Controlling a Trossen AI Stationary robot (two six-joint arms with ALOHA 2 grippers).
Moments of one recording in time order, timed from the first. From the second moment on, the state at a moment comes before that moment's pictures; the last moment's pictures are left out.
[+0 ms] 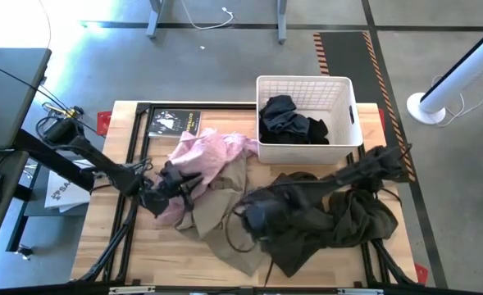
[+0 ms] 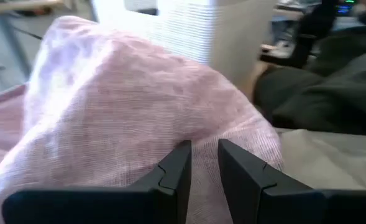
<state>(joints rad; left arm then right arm) -0.60 1.11 0.41 0.13 -1.10 -0.59 0.38 1.87 1.63 -0.64 0.00 0.10</state>
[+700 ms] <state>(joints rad) -0.63 1.15 0.41 0.13 -1.16 -0.57 0.10 1.98 1.51 -0.40 -0.08 0.02</state>
